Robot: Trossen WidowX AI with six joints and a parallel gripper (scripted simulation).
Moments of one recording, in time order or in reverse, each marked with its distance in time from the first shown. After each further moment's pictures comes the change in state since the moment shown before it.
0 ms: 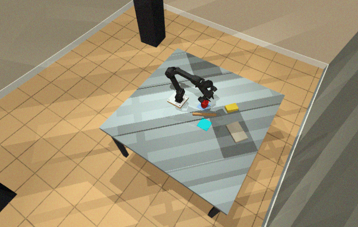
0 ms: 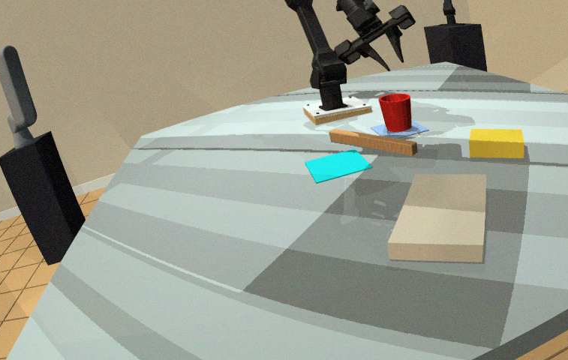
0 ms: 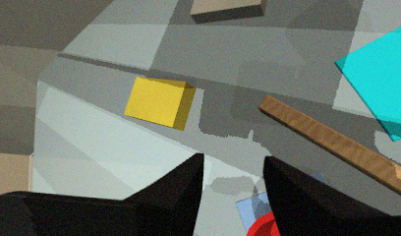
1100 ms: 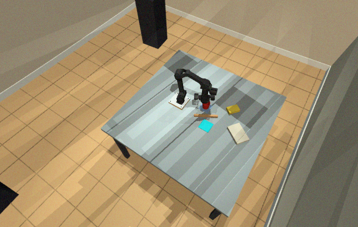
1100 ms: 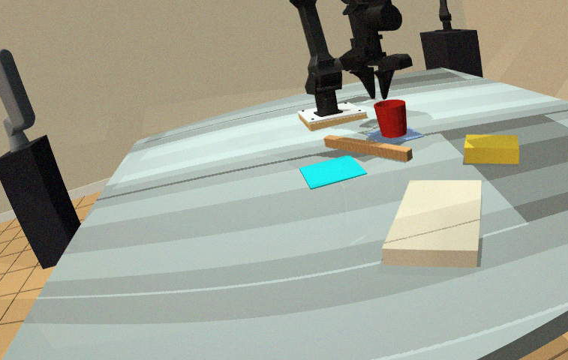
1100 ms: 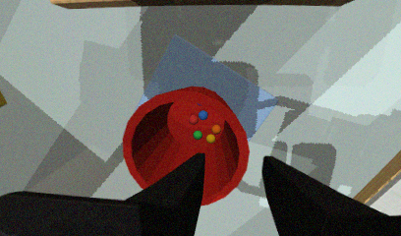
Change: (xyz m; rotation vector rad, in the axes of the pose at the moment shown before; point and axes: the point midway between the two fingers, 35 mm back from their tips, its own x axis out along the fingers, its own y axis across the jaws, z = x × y) arm 0.005 -0.054 -0.082 0.486 0.377 -0.573
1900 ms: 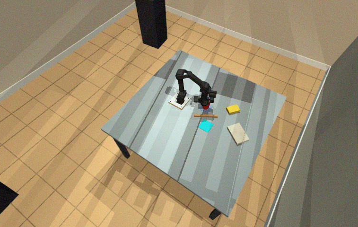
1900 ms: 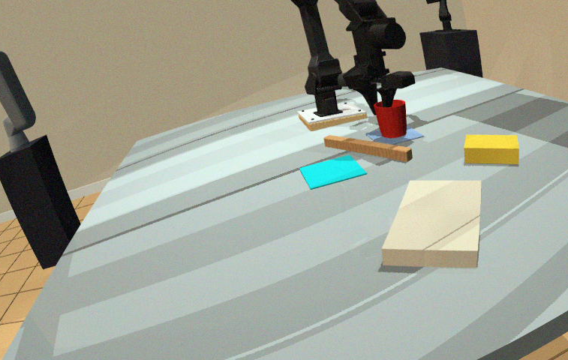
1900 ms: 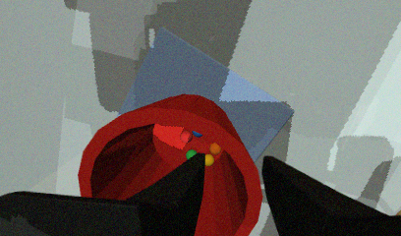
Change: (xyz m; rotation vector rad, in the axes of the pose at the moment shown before) arm 0.039 -0.001 -0.001 0.000 0.000 0.000
